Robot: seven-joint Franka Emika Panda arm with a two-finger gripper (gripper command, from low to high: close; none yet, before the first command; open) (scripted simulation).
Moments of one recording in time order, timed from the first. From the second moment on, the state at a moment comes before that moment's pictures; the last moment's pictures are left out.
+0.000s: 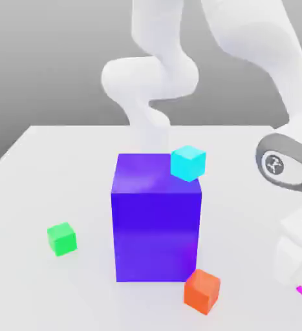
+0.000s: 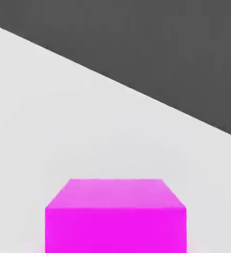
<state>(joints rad) 0.12 0.33 0.28 -2.29 -0.23 2.64 1.12</state>
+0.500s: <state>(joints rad) -0.38 -0.11 -0.09 -2.76 -0.14 2.69 1.51</state>
